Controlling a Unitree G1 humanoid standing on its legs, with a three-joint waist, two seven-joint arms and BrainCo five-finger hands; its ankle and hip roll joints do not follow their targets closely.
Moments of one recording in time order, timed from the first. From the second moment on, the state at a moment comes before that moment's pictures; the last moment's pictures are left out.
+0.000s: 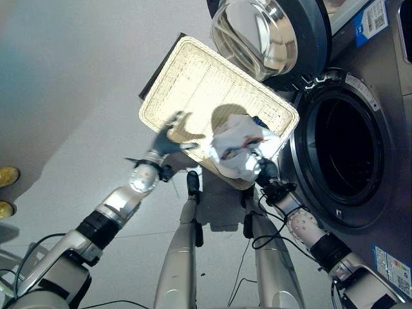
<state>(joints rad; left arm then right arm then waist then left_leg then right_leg) -0.45 0.68 -0.32 0.23 -0.25 -0.02 0.49 -0.34 -0.40 0.35 0.35 1.46 -0.21 0.11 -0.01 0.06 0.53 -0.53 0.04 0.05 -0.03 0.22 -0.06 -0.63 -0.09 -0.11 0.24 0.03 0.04</state>
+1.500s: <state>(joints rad) -0.35 0.68 -0.41 0.50 -0.54 -0.18 0.36 -0.84 -0.69 -0.34 0.95 1.98 -0.39 -0.37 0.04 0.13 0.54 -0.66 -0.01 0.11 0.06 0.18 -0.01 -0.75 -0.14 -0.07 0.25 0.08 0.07</state>
